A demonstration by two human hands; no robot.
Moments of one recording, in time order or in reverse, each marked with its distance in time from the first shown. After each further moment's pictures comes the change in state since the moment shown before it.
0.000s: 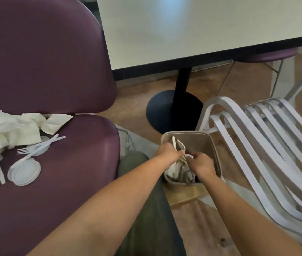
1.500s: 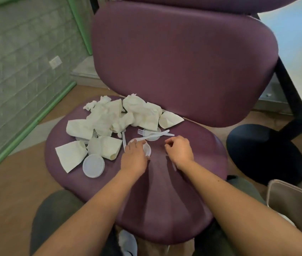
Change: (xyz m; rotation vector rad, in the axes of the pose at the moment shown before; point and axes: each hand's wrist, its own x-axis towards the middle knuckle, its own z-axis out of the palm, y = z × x) left_hand -0.091 -0.286 -0.268 0.343 0.723 -0.172; right_hand -0.138 -0.285 0.231 -0.259 -0.255 -0.829
